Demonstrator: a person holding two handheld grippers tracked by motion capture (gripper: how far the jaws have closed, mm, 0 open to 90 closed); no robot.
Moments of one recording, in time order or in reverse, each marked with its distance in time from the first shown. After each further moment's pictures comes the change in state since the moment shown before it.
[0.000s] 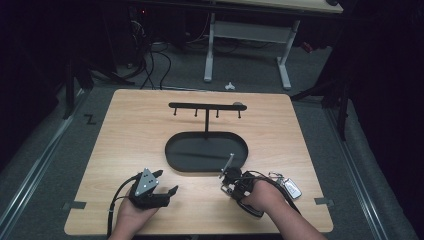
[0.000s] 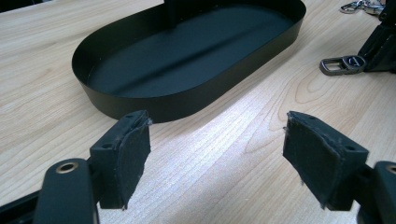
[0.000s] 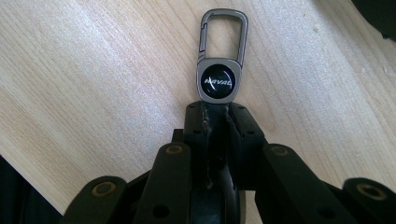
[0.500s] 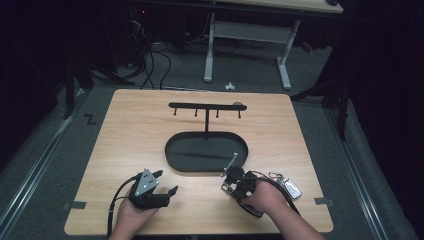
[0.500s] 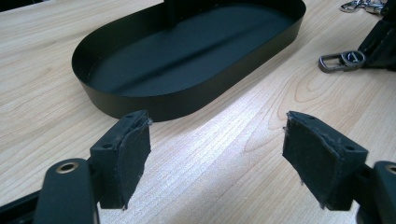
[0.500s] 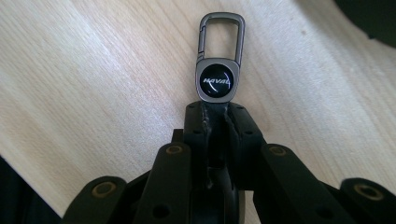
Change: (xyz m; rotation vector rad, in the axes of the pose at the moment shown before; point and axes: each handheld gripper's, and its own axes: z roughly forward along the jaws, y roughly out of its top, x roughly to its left) left arm 0.000 0.000 -0.001 0.003 0.003 0.000; right arm -0.003 -0.006 -0.004 -0.049 0.004 0.029
